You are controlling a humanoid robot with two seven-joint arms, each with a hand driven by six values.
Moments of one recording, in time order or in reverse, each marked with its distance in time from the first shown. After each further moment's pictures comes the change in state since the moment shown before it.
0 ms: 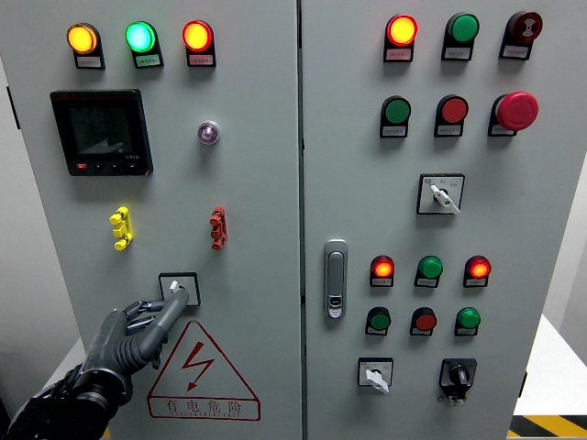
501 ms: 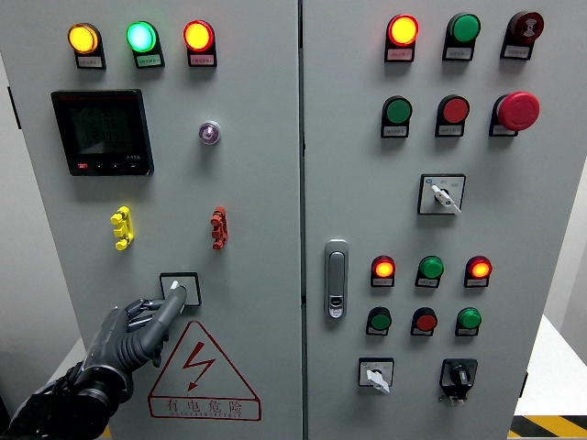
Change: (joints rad) left arm -0.014 0.000 -0.002 0.007 -0.001 -0.007 0.016; right arm 0.000 0.000 0.000 0.000 0.000 -0.001 0.000
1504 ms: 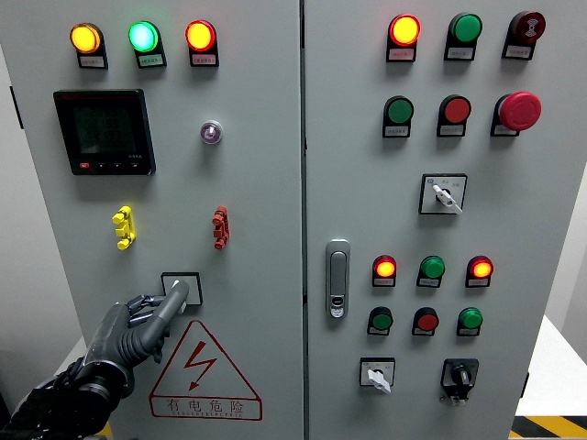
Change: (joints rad) left arm -0.018 0.001 0.000 0.006 0.000 -0.001 0.006; right arm 0.000 0.000 0.000 0.000 0.000 -0.001 0.000
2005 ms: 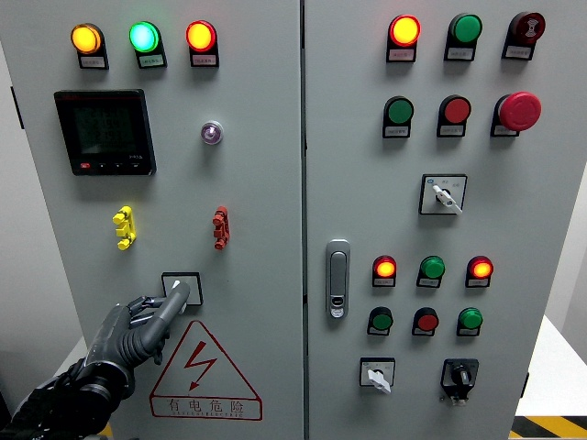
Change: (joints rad) left arm -0.001 -0.002 0.000 0.002 0.000 0.000 0.012; right arm 0.000 0.000 0.000 0.000 0.000 0.001 0.000
